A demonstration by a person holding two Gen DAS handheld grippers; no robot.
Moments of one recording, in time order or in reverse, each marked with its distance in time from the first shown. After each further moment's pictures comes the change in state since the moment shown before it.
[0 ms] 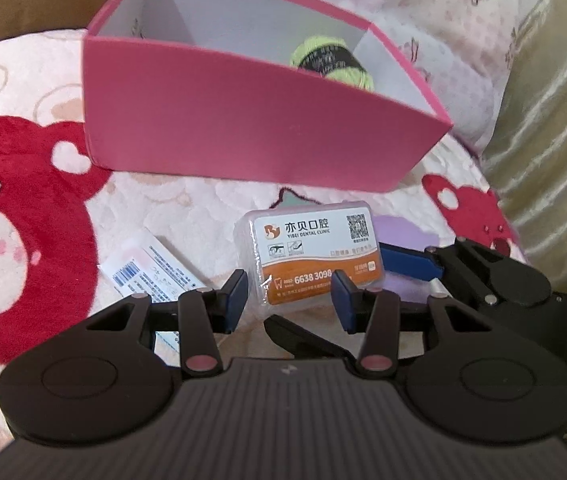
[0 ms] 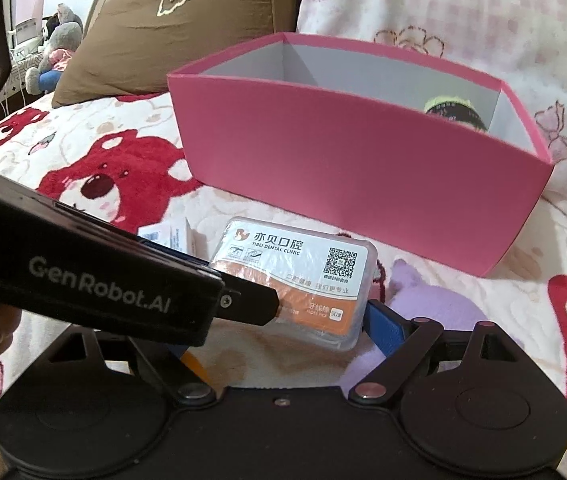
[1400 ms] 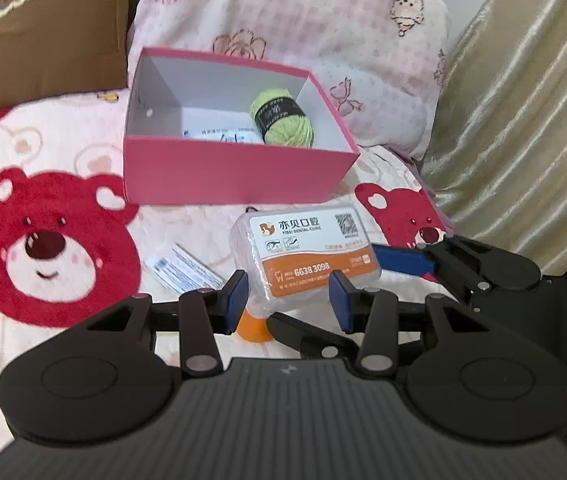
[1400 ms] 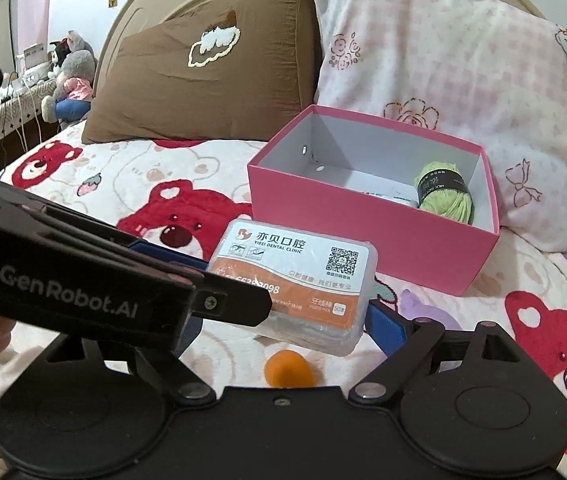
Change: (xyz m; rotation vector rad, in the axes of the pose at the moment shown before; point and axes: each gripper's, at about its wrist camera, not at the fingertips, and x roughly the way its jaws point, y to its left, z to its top) left arm -0.146 -0.033 0.008 0.103 -0.015 -0.040; right arm -0.119 0.059 0.042 0.060 -0.008 -0.006
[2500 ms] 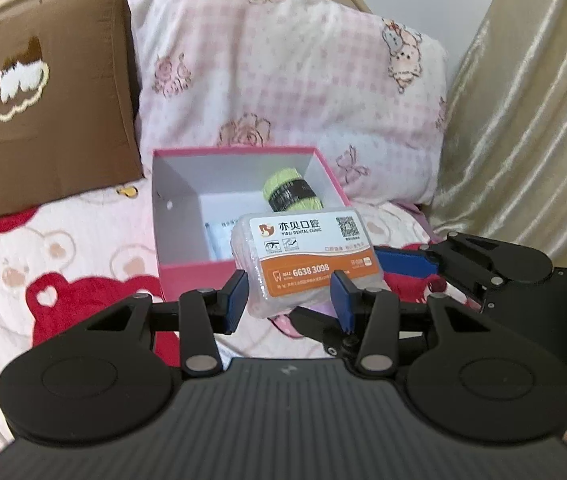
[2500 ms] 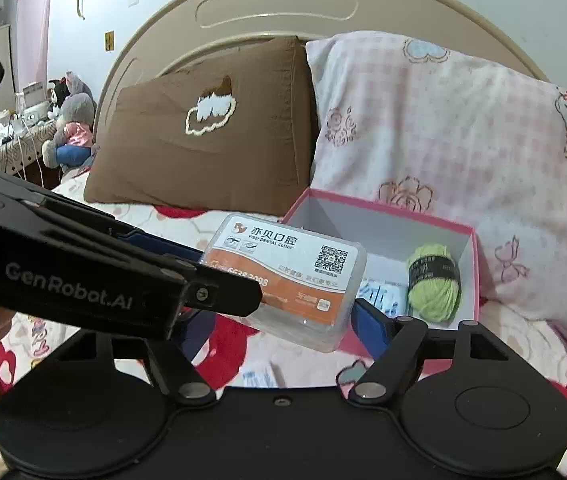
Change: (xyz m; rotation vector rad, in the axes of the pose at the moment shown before) left arm -0.049 -0.010 0.107 0.077 -0.058 0.082; right arm -0.025 -0.007 0.095 -0.021 -0.084 0.008
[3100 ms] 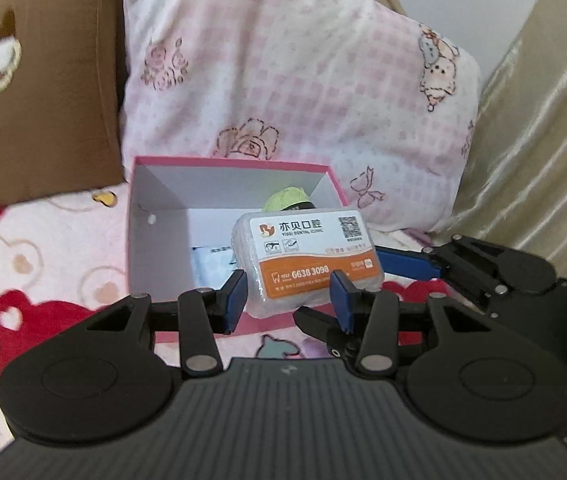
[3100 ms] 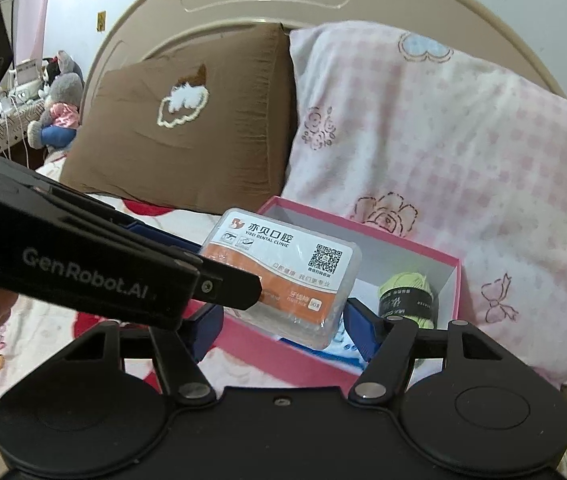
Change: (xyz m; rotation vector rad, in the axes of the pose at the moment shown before) left arm 0.087 0.023 0.050 -0.108 0.026 -0.045; right arm 0.058 -0.054 0.035 -0.078 0.041 -0.018
